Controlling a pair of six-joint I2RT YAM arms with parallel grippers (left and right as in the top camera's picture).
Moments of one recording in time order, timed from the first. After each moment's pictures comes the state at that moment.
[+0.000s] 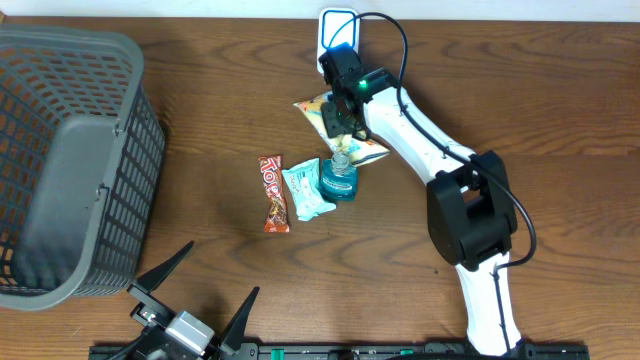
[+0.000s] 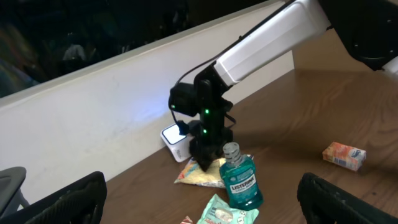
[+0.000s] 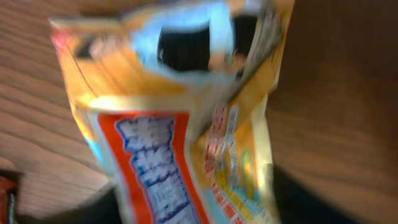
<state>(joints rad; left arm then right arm) -0.15 0.01 0.74 -0.72 0.48 0.28 0.51 2.28 1.90 -0.84 0.06 0.25</state>
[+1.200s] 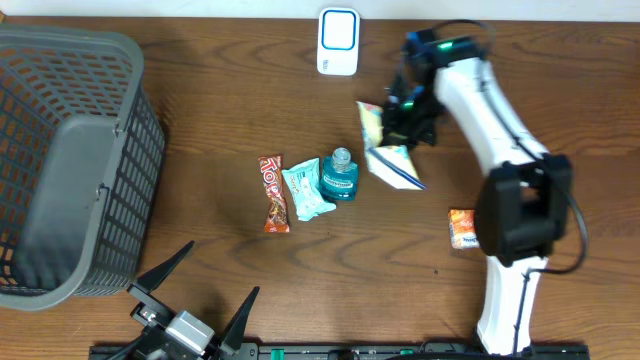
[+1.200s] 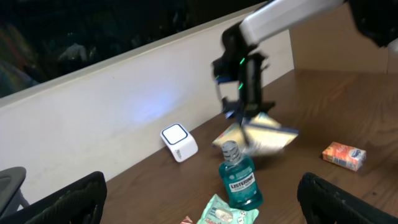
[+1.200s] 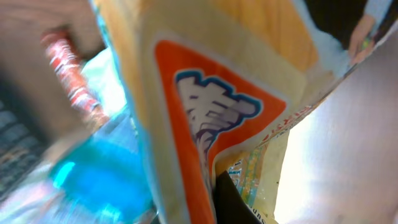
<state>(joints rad) -0.15 0.01 0.74 -0.72 0.48 0.28 0.22 2.18 1.96 -1.46 -0.51 0.30</state>
